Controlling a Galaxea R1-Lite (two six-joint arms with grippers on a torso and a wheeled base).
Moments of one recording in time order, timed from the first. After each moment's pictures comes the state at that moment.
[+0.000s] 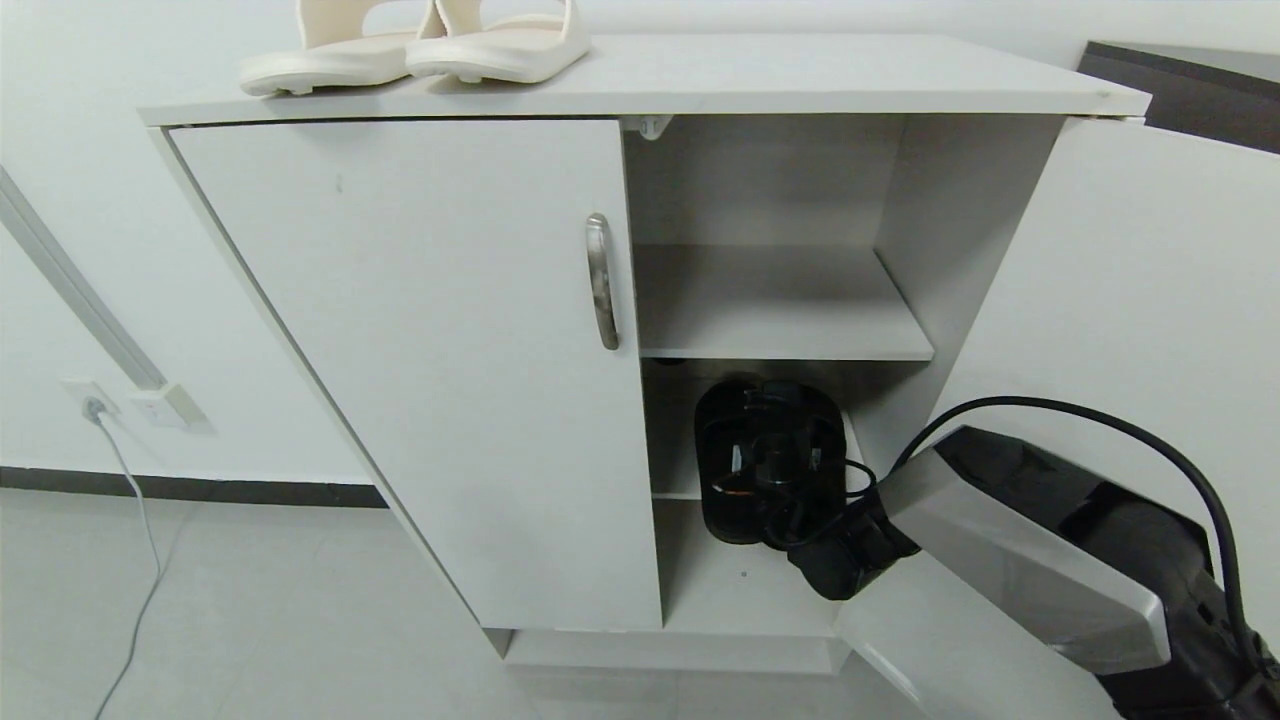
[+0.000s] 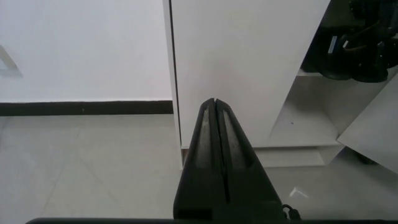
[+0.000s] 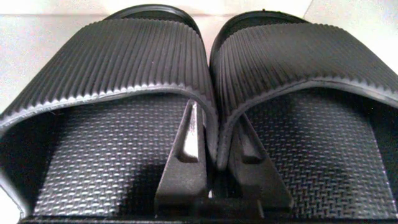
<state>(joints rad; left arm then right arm) 0.00 0.00 0.00 0.00 -0.03 0.00 0.63 2.54 -1.52 -0.89 -0.70 0.14</state>
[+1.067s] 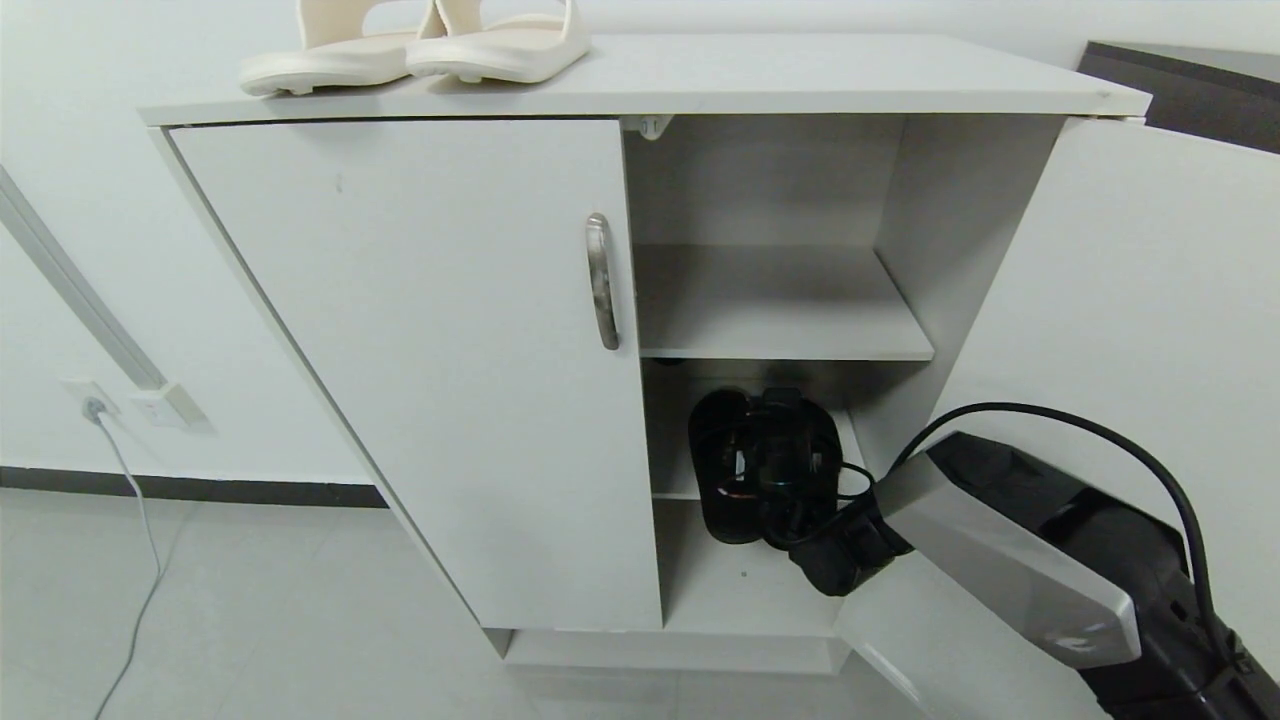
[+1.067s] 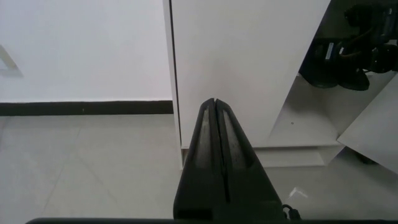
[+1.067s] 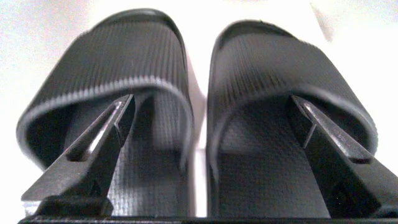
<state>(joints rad) 0.00 0.00 0.00 0.00 -0.03 0.00 0.60 2.59 -1.55 -0.86 -0.67 0.14</state>
